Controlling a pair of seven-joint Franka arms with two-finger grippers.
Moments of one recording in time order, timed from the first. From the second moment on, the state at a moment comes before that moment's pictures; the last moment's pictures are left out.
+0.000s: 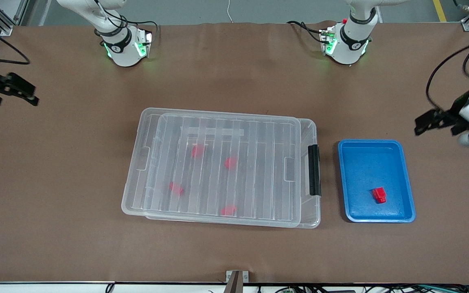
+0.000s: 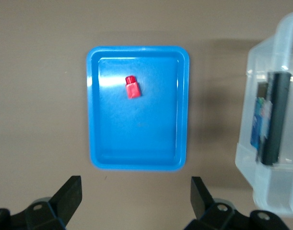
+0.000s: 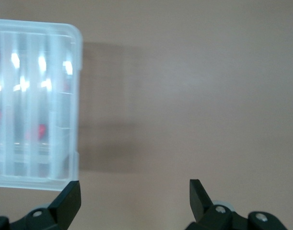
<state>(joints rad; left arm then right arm) 0.03 0.19 -0.09 -1.59 0.03 1.79 -0.05 0.04 -0.03 0.04 -1.60 0.00 1.60 0.07</state>
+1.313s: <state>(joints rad) 0.09 0.73 -0.08 -1.62 0.08 2.35 -0.22 0.19 0.43 0.08 -1.65 -0.01 1.95 0.22</state>
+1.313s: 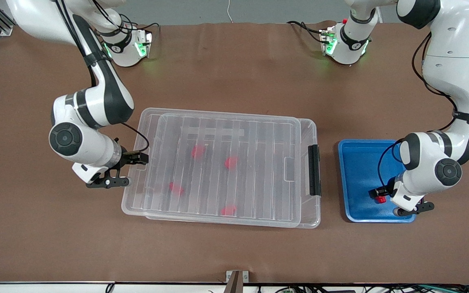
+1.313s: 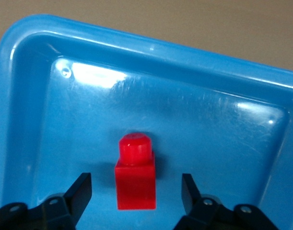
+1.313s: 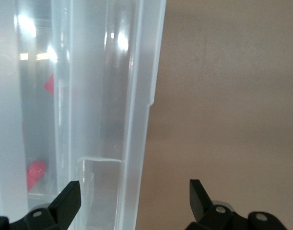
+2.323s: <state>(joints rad) -0.10 0.52 -0.11 -1.53 0.09 2.04 -0.39 0.00 0.43 0.07 -1.66 -0.12 1.85 0.14</state>
